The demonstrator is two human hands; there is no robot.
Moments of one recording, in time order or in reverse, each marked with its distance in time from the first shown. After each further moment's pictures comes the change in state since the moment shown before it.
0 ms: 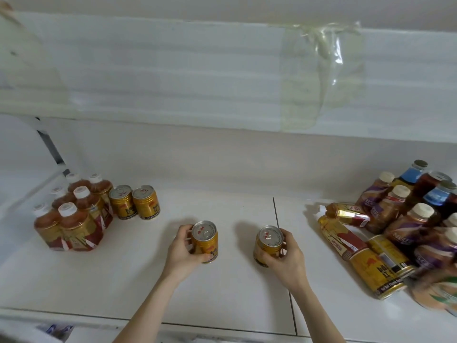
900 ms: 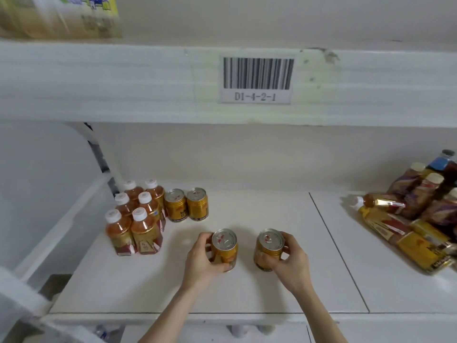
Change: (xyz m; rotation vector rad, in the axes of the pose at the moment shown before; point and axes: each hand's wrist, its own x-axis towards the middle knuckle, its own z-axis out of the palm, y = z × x) left_hand -0.007 -0.037 -0.130 0.100 -0.082 0.121; right_hand -0.075 -0.070 0.136 0.009 0.047 0.011
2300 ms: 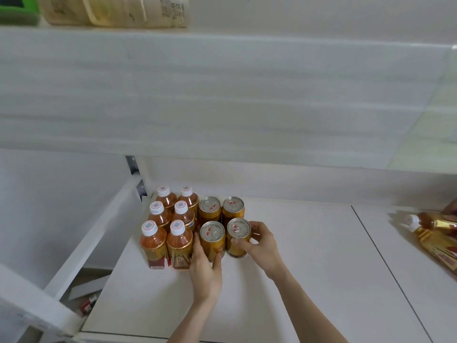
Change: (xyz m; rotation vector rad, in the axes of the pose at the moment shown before) left_hand 0.047 -0.051 -0.051 0.096 0.388 0.019; right_hand 0.068 -0.048 0.161 0.191 -0.262 0.076
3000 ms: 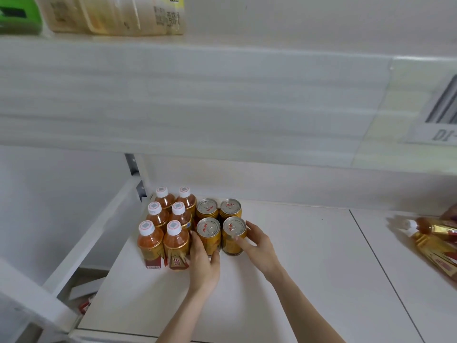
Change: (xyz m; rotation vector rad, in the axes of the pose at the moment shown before) left_hand 0.010 0.015 -0.002 0.042 -0.128 -0.035; right_hand -0.002 -0.002 -0.009 -0.043 -0.107 0.046
